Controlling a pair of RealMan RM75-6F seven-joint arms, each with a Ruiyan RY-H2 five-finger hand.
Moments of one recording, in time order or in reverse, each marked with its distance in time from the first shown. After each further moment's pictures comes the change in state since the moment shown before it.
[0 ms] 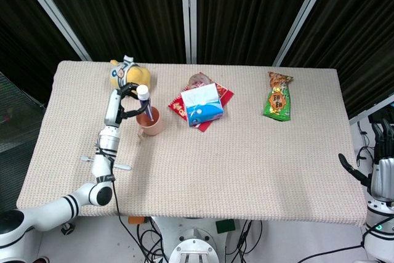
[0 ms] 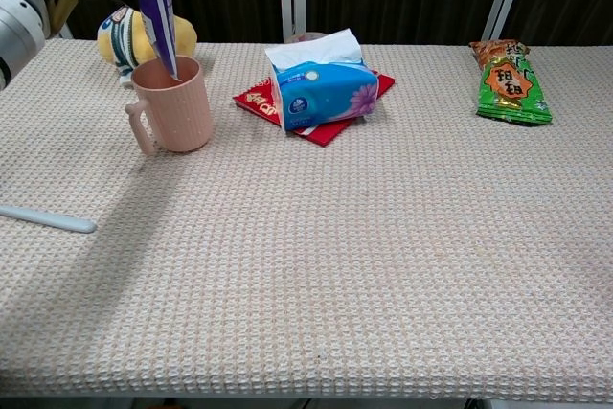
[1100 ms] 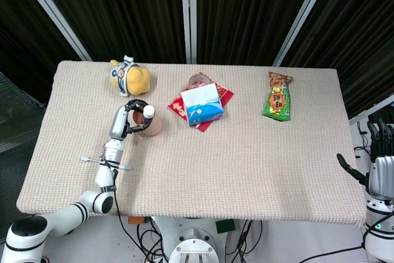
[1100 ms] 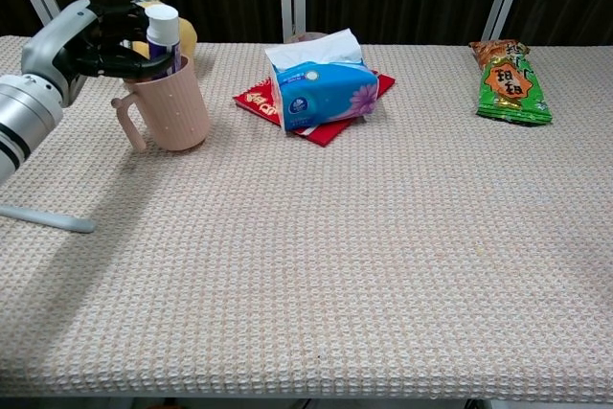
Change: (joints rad) left arm 0.024 -0.163 0.126 0.316 0.150 0.032 -0.151; right arm 0.002 0.029 -0.008 -0.046 0.006 -0.038 -0.047
